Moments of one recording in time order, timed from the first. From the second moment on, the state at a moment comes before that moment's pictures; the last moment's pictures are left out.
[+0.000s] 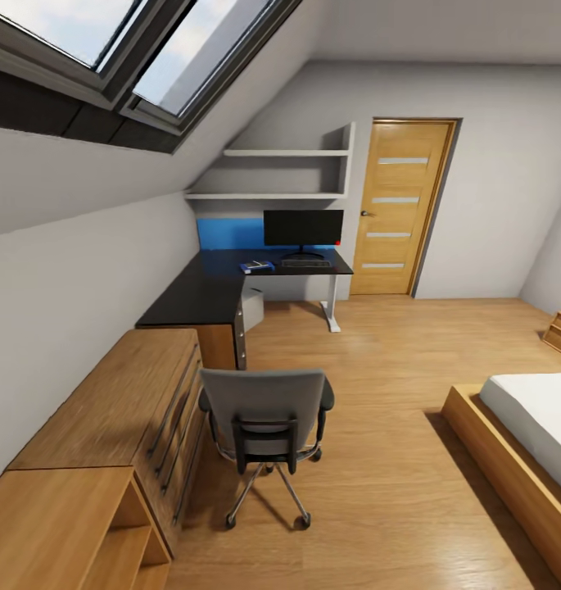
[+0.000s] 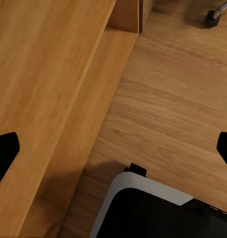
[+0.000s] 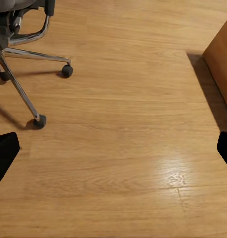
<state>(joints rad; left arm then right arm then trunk) 0.00 -0.01 -0.09 -0.43 0.35 -0.27 0.31 -0.28 -0.02 1.21 -0.01 -1.04 -0.80 -0.27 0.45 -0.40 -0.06</state>
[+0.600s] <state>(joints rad) 0.00 -0.01 -0.09 -0.43 0.35 -0.27 0.31 -0.28 -0.02 1.21 -0.01 -1.04 -0.80 -0.27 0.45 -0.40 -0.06</state>
